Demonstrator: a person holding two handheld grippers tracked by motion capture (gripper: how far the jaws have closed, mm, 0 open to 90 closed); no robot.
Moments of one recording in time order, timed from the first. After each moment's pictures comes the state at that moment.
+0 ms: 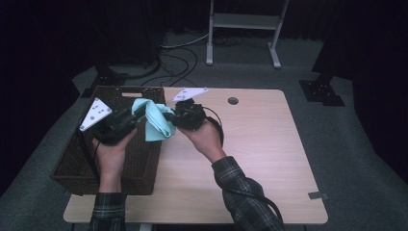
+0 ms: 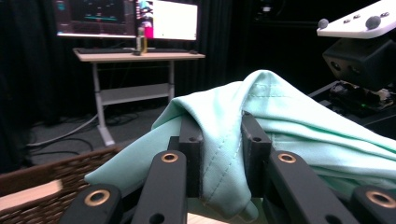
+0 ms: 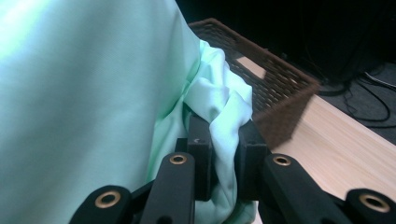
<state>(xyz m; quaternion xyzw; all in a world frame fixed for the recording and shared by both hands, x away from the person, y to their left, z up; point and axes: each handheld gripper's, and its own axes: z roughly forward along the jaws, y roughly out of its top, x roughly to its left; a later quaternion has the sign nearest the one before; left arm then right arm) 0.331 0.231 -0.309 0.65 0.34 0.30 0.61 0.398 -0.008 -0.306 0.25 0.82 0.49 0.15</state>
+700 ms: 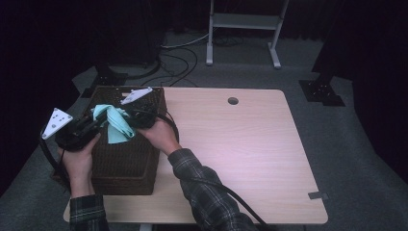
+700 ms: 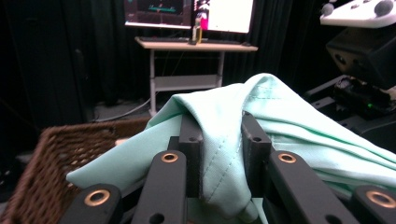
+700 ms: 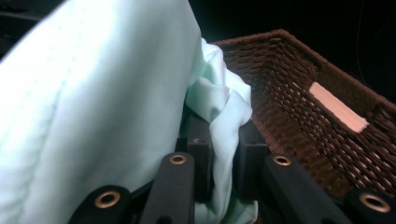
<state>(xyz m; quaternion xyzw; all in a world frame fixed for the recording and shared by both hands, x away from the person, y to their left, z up) 0.328 0.323 -0.341 0.62 0.42 0.35 0.57 0.427 0.123 -0.334 0.18 0.85 0.49 0.12</state>
